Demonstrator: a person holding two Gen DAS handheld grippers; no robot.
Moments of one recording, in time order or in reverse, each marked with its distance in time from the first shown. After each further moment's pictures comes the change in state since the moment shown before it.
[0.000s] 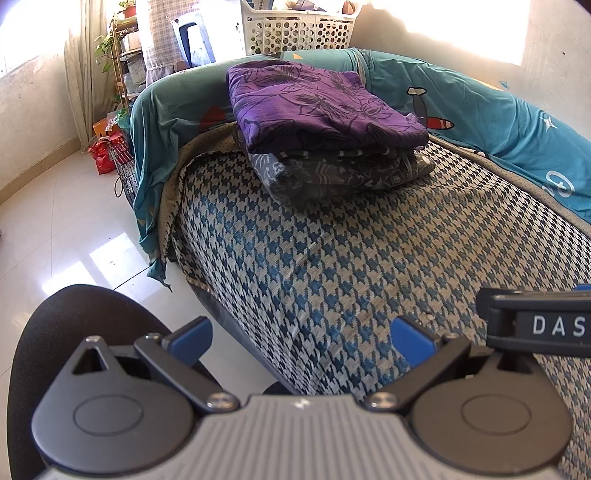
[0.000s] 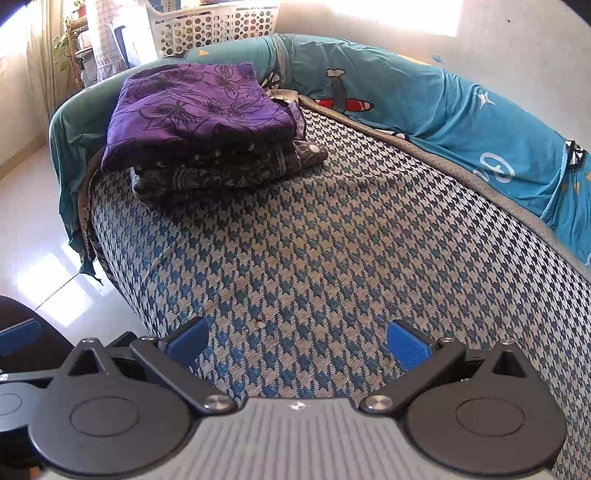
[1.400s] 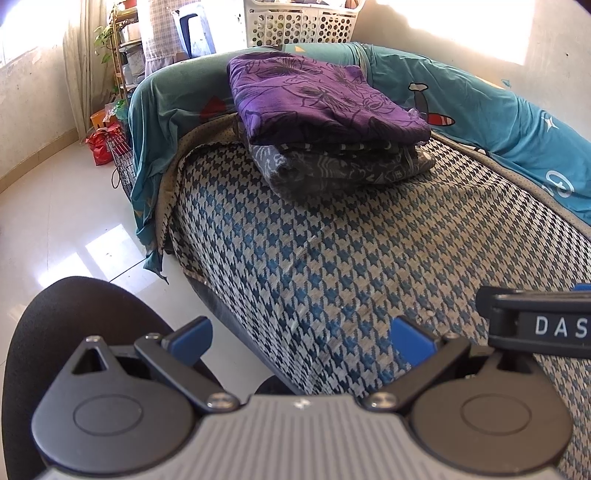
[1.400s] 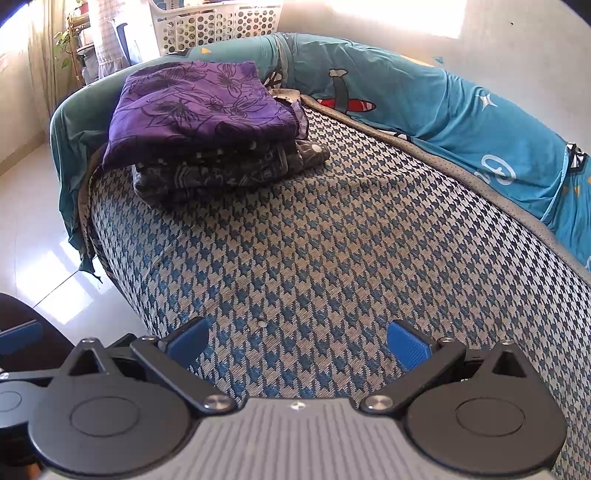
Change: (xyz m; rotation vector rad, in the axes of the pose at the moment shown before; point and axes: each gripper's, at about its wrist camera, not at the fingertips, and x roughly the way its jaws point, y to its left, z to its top) left arm 0.004 0.005 0.000 -0.015 0.022 -0.017; right arm 0.000 0.003 0.000 -0.010 0.001 -0.005
